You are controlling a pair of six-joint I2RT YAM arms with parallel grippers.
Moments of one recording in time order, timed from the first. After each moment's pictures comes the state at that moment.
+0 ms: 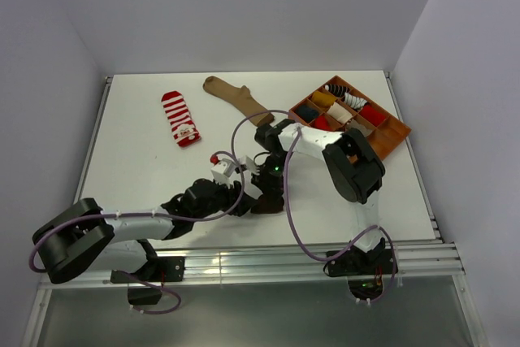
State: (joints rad) left arm -0.93 1.27 0.29 0.61 0.02 -0.60; right arm 0.67 2.01 1.37 -1.09 -0.68 -0.80
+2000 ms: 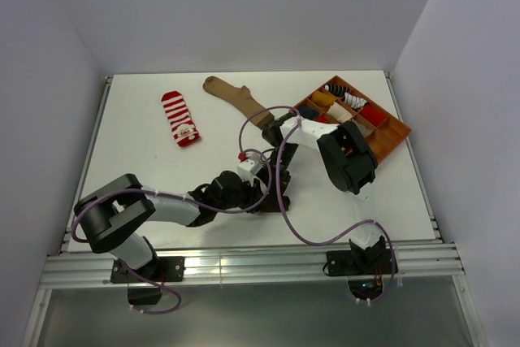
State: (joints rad) left arm -0.97 1.58 0.49 0.61 0.09 -0.52; right arm 0.59 2.12 1.46 -1.22 -0.72 -0.72
